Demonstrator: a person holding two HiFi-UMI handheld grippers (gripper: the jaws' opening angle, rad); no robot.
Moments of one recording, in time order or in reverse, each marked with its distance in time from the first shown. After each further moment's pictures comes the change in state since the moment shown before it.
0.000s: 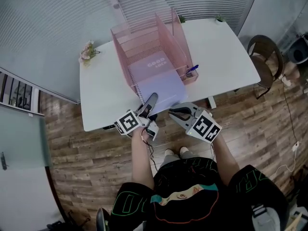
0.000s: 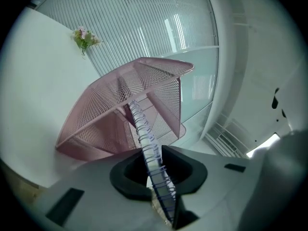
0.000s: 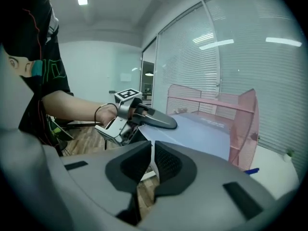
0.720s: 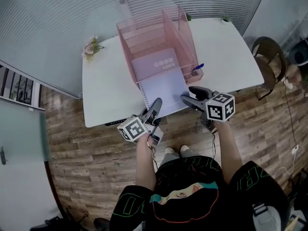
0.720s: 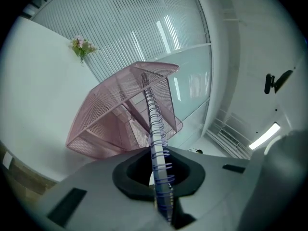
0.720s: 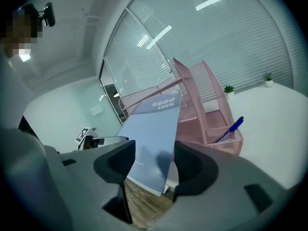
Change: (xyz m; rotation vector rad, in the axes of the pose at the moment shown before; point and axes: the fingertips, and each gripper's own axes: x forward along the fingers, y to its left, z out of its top) left arm -0.021 0.001 -0.018 0.089 -0.014 0.021; right arm -0.021 -0.092 -0.024 0.641 -0.101 -0.117
